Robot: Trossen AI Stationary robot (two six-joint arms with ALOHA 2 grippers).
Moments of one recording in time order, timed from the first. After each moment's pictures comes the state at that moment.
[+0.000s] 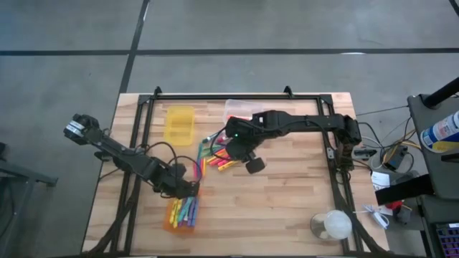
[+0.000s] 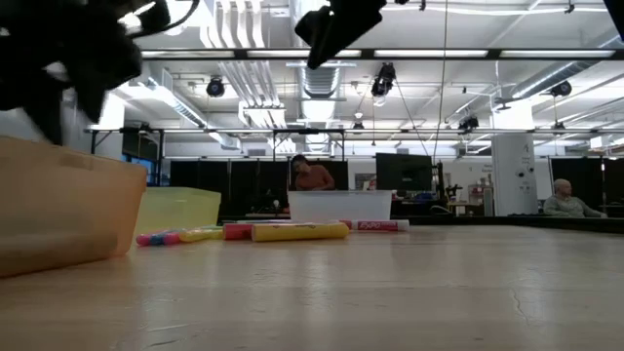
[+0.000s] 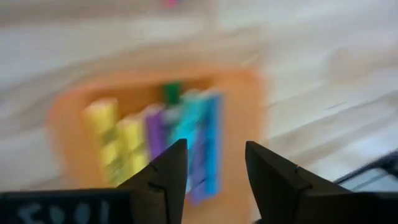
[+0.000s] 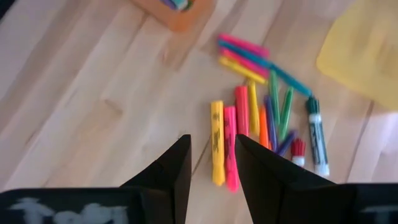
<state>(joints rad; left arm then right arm) -0.48 1.30 0.90 -0.70 -0.06 -1.88 -0.01 1.89 1.86 -1.05 -0.18 -0.45</state>
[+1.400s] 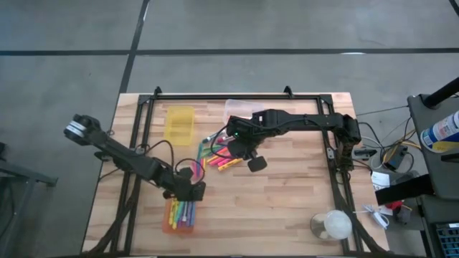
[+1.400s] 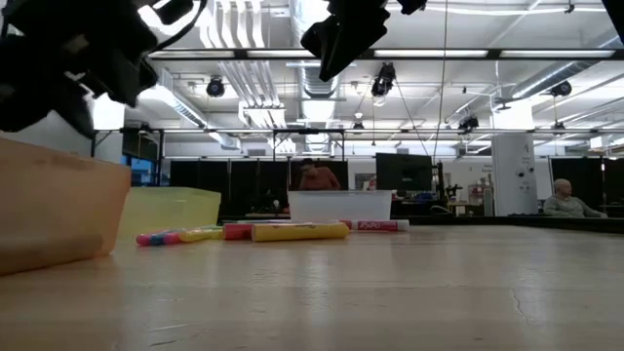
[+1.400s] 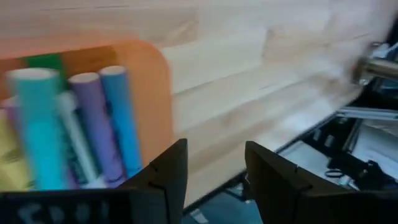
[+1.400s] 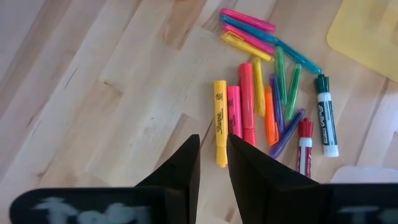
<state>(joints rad) -0.48 1.31 0.78 -0.33 -0.01 -1.94 -0.03 1.89 1.84 -1.08 -0.18 -0.45</state>
